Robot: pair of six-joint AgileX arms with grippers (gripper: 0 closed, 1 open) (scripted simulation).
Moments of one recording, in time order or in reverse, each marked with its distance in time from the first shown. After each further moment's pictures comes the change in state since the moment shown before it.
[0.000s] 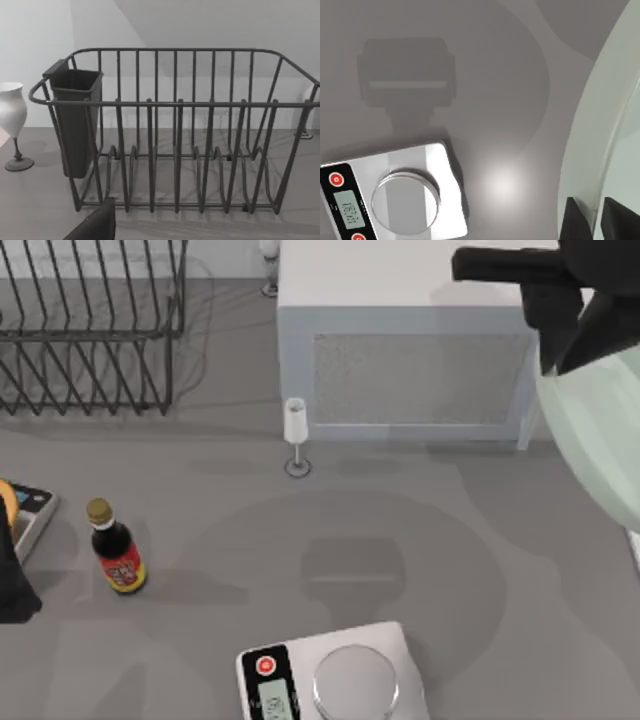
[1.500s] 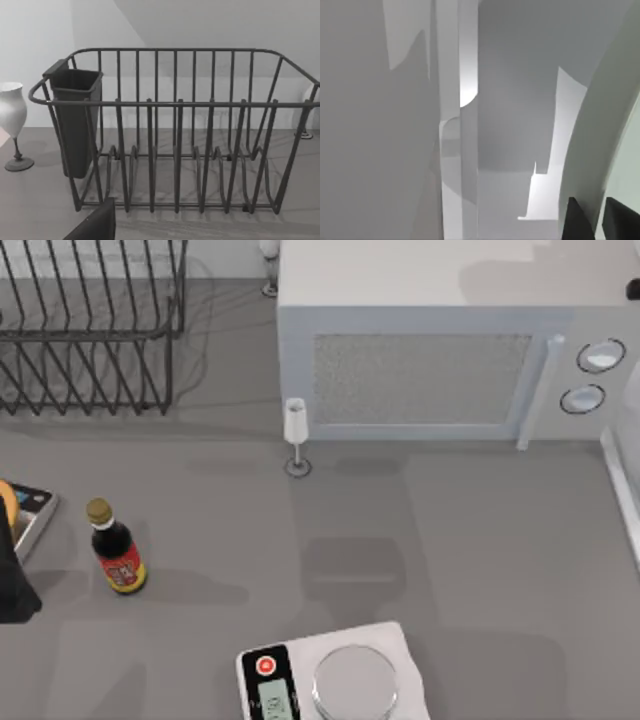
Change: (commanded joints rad) left arm 0.000 0.000 0.000 0.000 0.000 0.000; right arm -0.572 0.787 0.679 -0.023 0.004 -0.591
